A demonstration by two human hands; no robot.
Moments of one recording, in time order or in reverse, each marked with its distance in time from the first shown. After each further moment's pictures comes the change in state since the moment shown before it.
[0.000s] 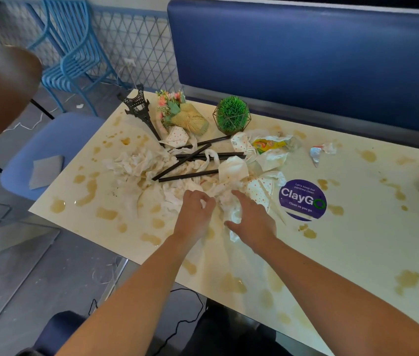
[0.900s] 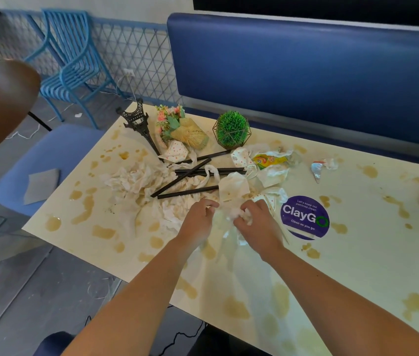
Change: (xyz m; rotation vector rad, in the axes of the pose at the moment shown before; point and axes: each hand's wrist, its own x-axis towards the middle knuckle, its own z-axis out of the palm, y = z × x) left_hand 0.043 0.002 0.000 0.062 -0.163 0.005; right_hand 0.022 -0.001 -0.020 0.283 0.157 -0.027
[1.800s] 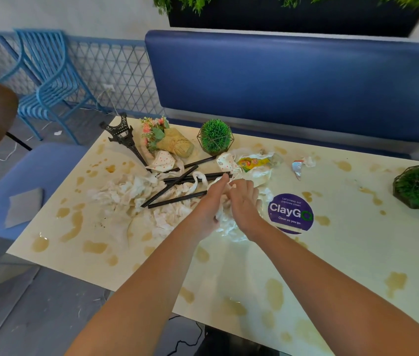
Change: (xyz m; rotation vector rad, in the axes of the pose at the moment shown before) left_hand 0.003 0.077 -0.004 -0.828 -0.435 -0.217; right_hand 0.012 -0.060 -0.028 0.364 0.059 0.137
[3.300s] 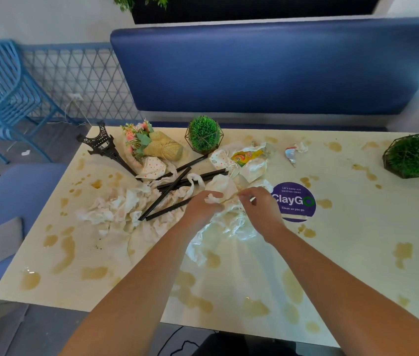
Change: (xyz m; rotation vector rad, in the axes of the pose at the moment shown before) left_hand 0.018 -0.003 -0.048 0.590 0.170 0.098; right_hand 0.004 0.043 -0.002 -0.047 0.181 0.047
